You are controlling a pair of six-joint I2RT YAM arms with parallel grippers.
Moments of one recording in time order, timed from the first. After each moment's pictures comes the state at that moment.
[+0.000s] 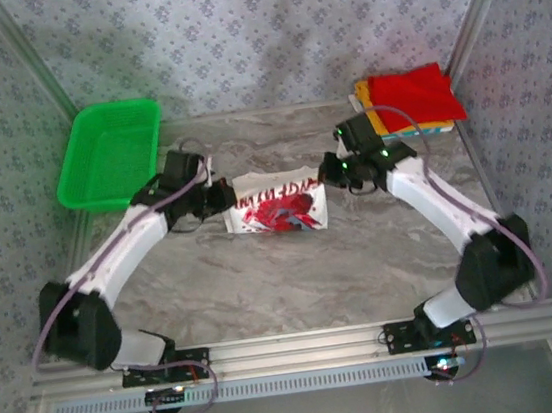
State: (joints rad) left arm -0.41 1.47 1.18 -0.59 0.33 -0.56; right arm 0.40 1.54 1.31 -0.65 -0.22 0.62
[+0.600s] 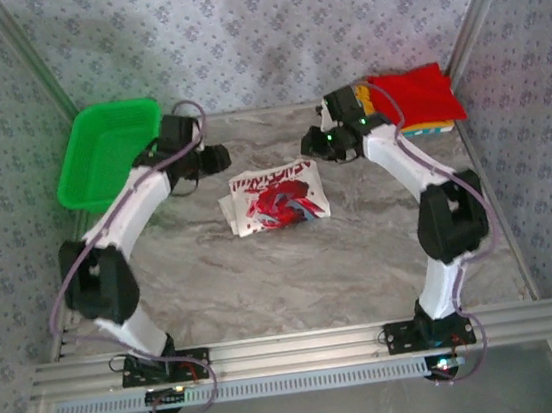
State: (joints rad) left arm -0.38 1.61 1.38 -0.56 0.17 -0.46; right arm 0.35 1.77 1.50 -0.57 -0.35 0.53
